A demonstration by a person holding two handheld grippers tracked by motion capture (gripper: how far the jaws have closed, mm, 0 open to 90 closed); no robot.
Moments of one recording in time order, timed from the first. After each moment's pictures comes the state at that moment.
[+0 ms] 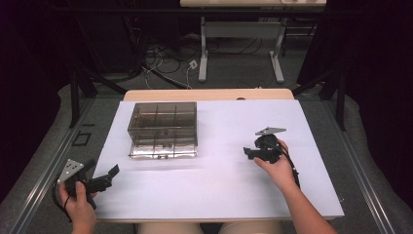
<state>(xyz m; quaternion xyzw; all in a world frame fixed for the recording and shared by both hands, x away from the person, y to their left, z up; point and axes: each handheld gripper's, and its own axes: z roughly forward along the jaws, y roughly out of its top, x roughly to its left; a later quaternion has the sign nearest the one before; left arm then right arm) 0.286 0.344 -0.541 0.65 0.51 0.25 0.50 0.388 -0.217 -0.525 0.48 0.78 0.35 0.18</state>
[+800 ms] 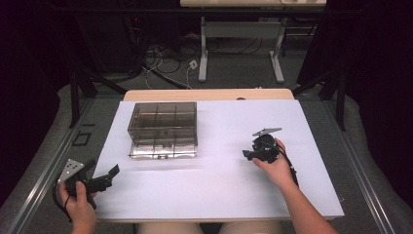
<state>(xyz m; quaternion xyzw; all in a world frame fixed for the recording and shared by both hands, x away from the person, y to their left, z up) 0.287 0.343 -0.542 0.65 0.51 0.25 0.50 0.396 -0.215 -0.537 0.48 0.80 0.33 0.15</state>
